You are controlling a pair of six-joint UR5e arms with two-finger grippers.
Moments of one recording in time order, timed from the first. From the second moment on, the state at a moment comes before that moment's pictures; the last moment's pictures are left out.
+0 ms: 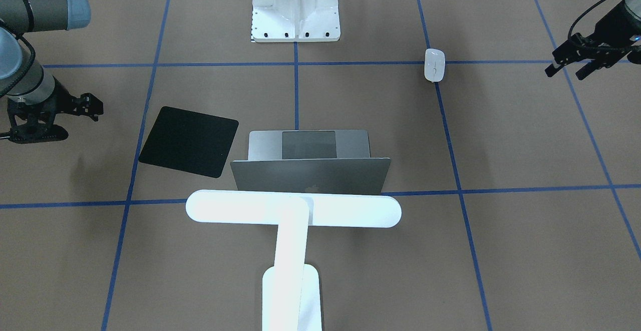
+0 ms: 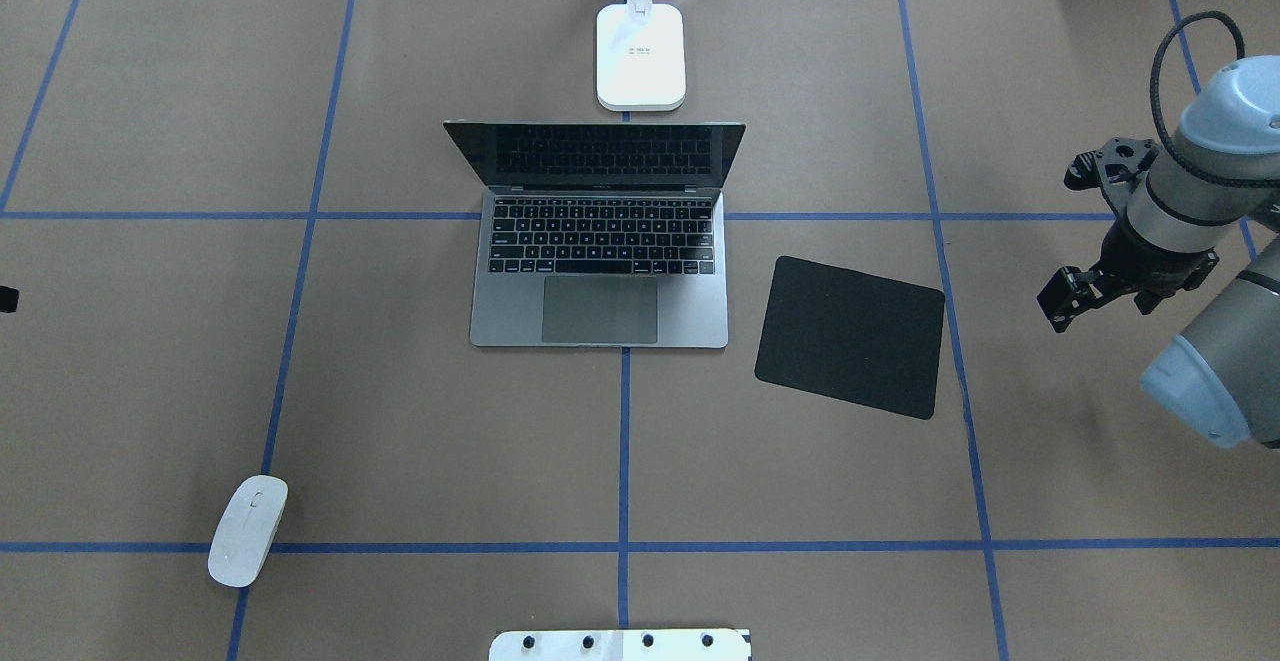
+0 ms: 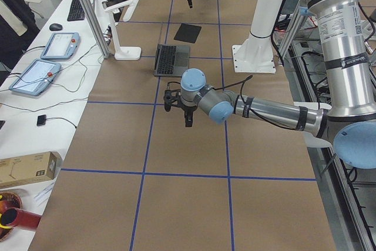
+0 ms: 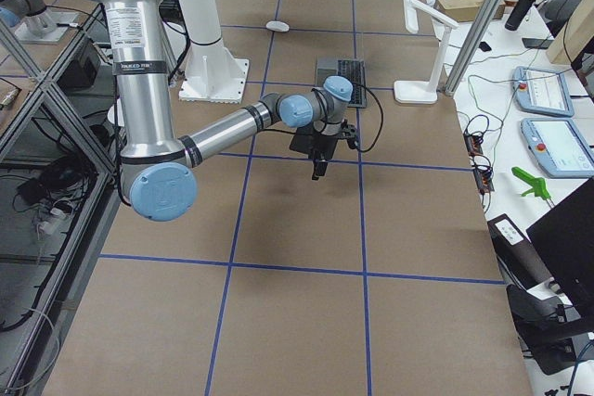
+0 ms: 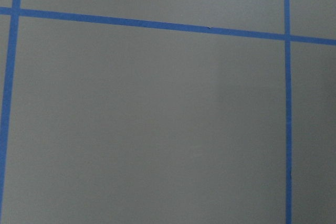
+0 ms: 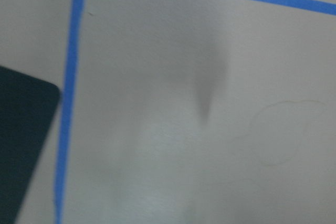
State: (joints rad) left arm -1.14 -1.34 -1.97 -2.09 -2.40 -0.85; right arm 0.92 -1.49 1.88 -1.74 2.14 0.48
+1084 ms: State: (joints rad) left arm -0.67 -1.53 -2.02 -1.90 -2.07 -1.03; right arm 1.00 -1.63 1.77 -1.54 2.12 0.14
